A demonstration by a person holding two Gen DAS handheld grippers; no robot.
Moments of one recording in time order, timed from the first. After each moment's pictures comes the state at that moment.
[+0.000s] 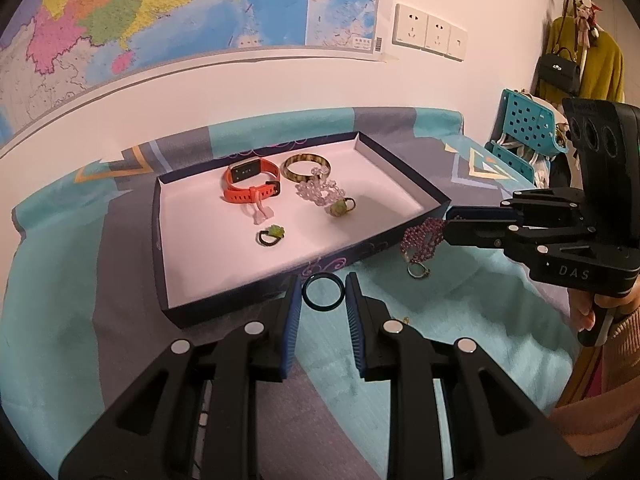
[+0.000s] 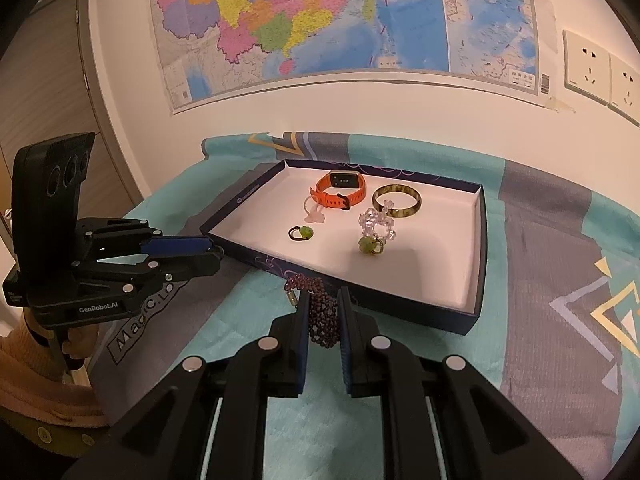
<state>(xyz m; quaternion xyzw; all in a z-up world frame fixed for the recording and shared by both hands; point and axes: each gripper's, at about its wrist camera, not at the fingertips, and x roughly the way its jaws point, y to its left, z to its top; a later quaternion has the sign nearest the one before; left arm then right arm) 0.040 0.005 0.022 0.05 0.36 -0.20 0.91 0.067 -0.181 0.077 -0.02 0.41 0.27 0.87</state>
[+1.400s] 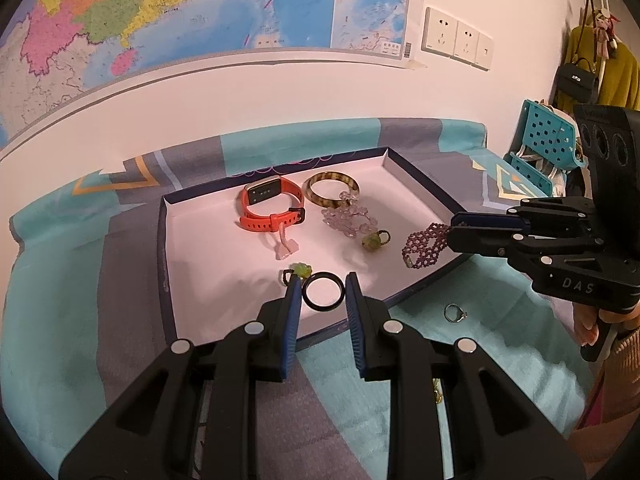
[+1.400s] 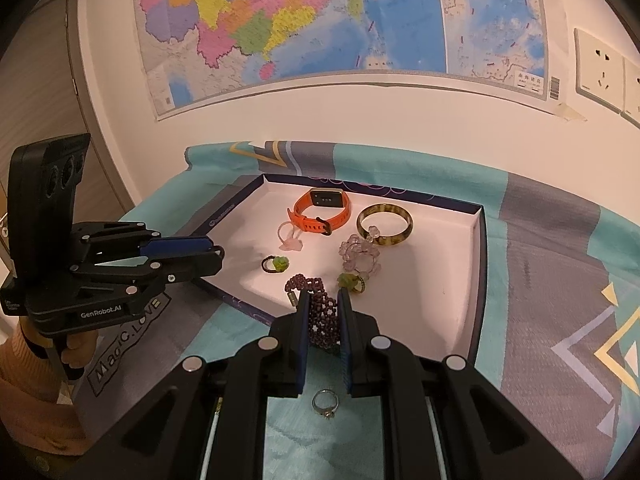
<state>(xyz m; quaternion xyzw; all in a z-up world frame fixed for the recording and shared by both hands) 0.091 0.005 0.020 0.04 0.36 -0.18 0.91 0.113 -0.174 0.072 -0.01 0.41 0.26 0.87</state>
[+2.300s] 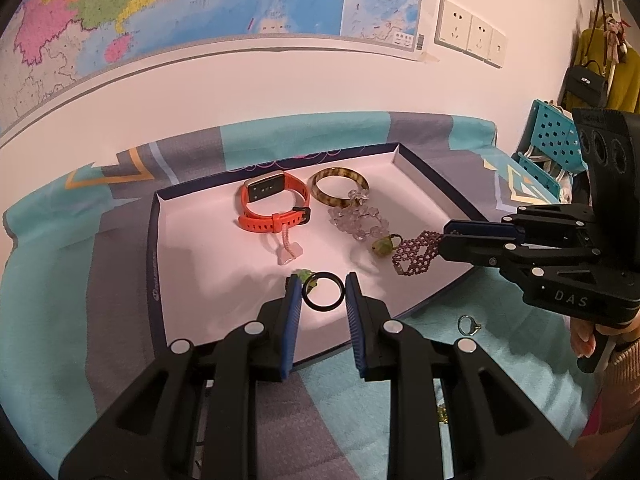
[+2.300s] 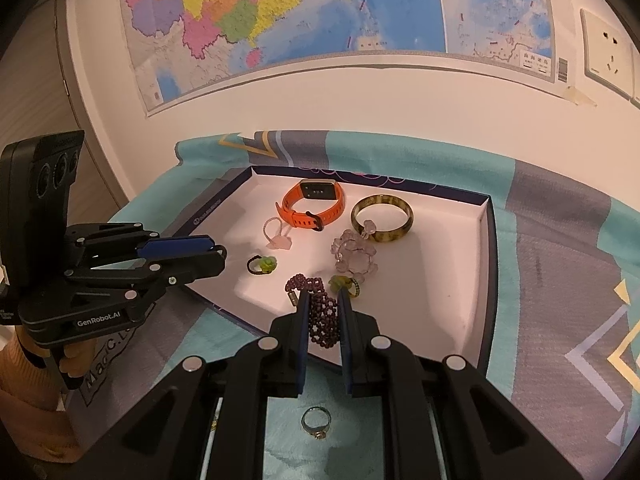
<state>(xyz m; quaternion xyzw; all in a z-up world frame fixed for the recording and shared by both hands) 0.112 0.001 0.008 0.03 0.38 -0.17 0.91 0.133 -0.167 0.056 -0.01 0.43 0.26 0.86</state>
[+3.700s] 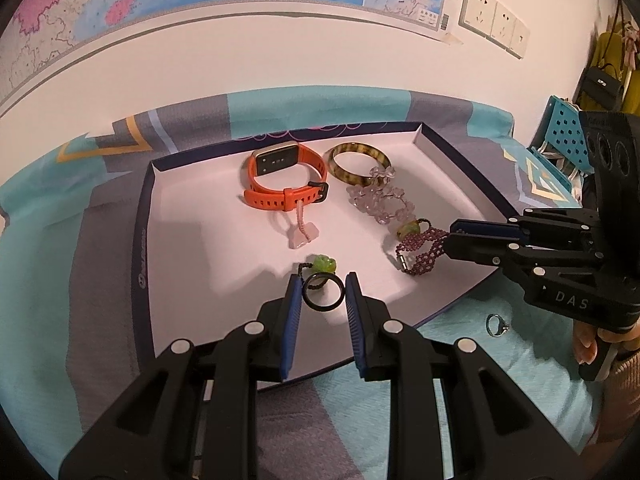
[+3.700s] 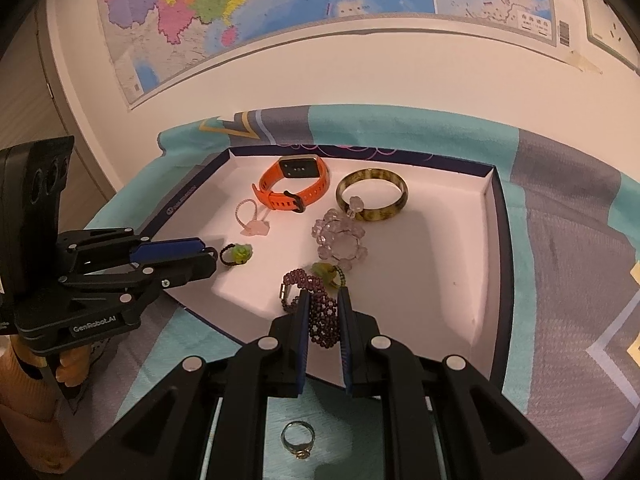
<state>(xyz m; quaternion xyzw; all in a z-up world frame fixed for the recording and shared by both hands) 0.132 0.005 -0.017 0.02 0.41 -0.16 0.90 0.151 -0.167 0.028 0.00 0.46 0.24 0.85</state>
